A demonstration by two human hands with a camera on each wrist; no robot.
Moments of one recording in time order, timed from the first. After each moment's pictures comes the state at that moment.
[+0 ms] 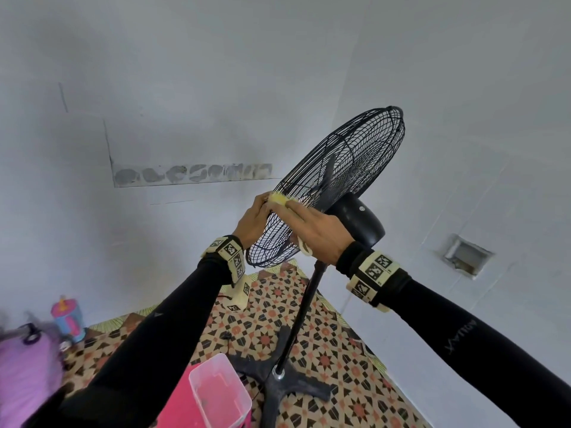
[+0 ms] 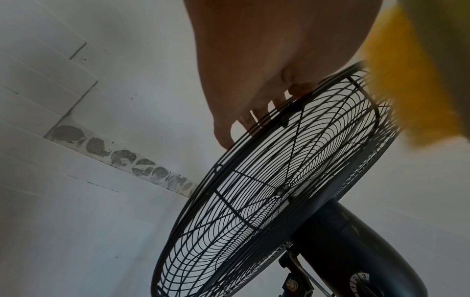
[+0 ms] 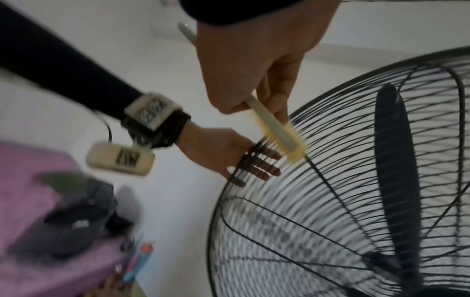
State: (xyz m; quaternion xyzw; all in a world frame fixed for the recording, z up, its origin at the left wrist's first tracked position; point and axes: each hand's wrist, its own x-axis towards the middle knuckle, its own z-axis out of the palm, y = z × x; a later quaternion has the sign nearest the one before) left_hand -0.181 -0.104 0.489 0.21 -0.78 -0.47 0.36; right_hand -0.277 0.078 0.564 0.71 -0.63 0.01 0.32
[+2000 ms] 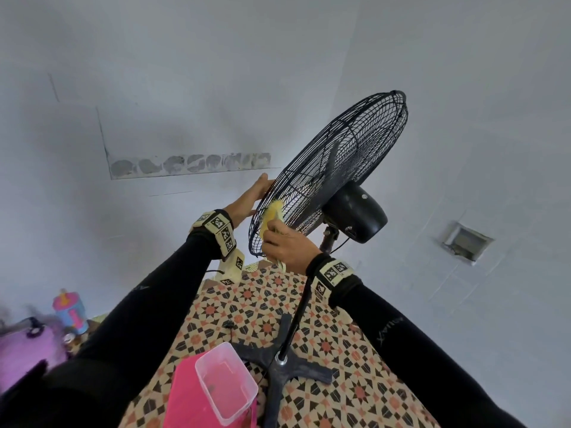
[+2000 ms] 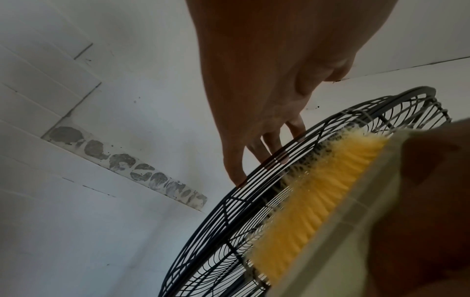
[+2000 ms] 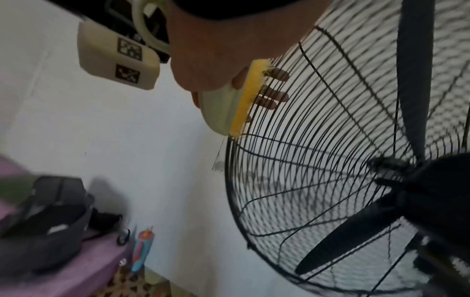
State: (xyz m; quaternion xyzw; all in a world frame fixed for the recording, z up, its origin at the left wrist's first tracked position) left_hand -0.148 -0.113 0.530 0.20 -0.74 -0.61 0.22; right_hand -0.270 0.030 0.477 0.82 -0.49 0.00 0.29
